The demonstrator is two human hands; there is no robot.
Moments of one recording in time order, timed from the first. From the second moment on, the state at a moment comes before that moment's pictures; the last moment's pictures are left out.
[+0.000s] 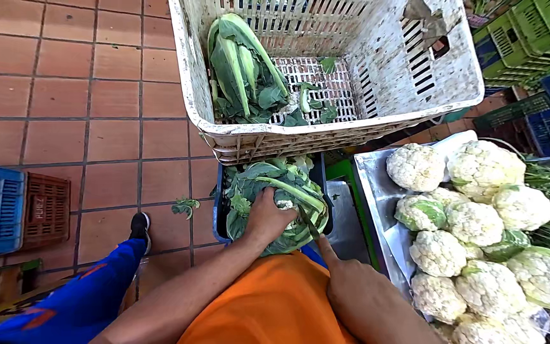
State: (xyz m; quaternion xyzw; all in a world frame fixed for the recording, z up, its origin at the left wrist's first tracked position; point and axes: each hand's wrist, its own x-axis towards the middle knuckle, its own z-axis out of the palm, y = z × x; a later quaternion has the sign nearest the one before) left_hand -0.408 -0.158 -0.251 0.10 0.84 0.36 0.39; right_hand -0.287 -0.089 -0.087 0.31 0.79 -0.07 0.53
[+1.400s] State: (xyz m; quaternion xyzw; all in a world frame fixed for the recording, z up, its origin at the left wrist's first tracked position) left_hand -0.466 -0.176 -0.258 0.22 0.79 0.37 0.44; right_hand -0.280 -0.074 -0.081 0.27 0.79 -0.09 0.54
